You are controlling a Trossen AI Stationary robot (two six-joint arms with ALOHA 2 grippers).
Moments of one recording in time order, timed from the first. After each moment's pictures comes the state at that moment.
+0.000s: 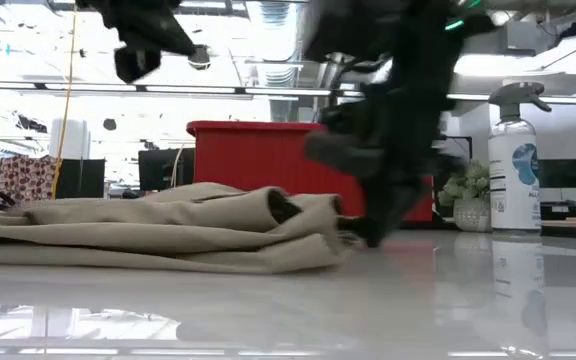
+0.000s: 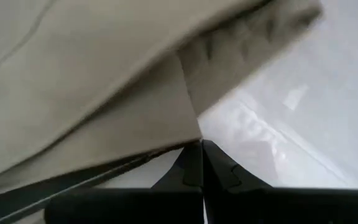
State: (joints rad) left arm -0.08 0.96 0.82 -0.37 -0.09 -0.61; right arm 0.22 2.02 1.32 -0.65 0.46 1.05
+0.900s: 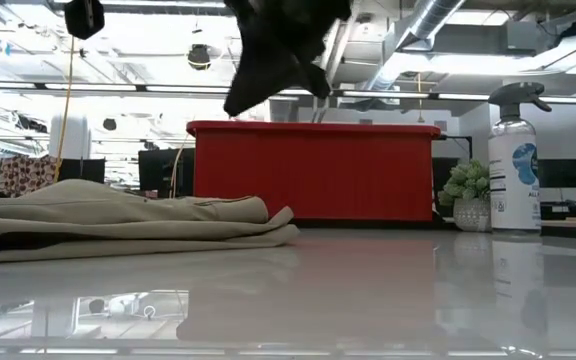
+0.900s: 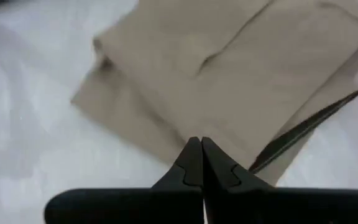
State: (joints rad) left arm -0.08 0.55 0.82 -0.43 -0.31 -0.76; right arm 0.21 2.00 1.67 -0.59 0.25 0.49
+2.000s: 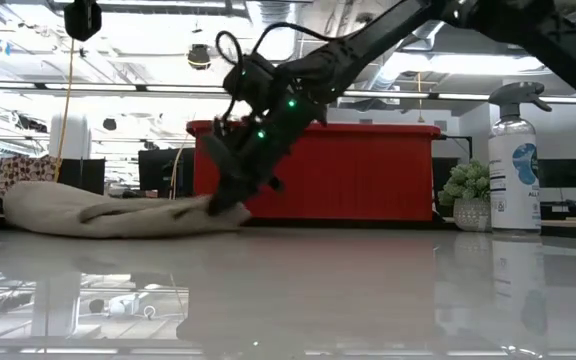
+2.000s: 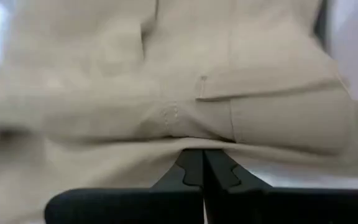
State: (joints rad) left arm -0.08 0.56 0.82 -0.43 -0.39 -0.74; right arm -0.20 2.27 1.72 -0.18 0.01 0.21
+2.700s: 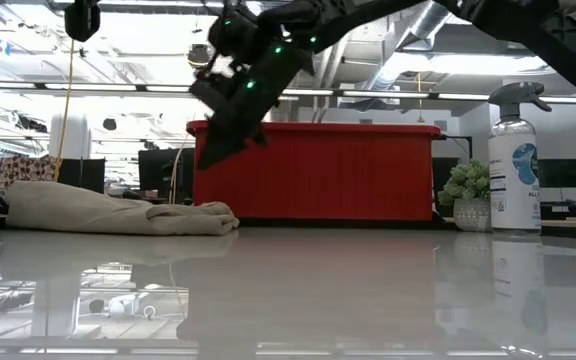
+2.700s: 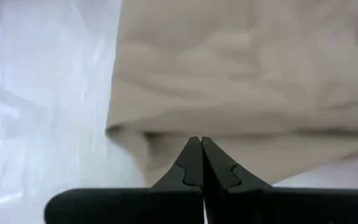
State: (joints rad) left arm -0.08 0.56 0.82 -0.43 -0.43 -0.72; right arm -0.15 2.30 2.01 -0.56 0.03 0.09
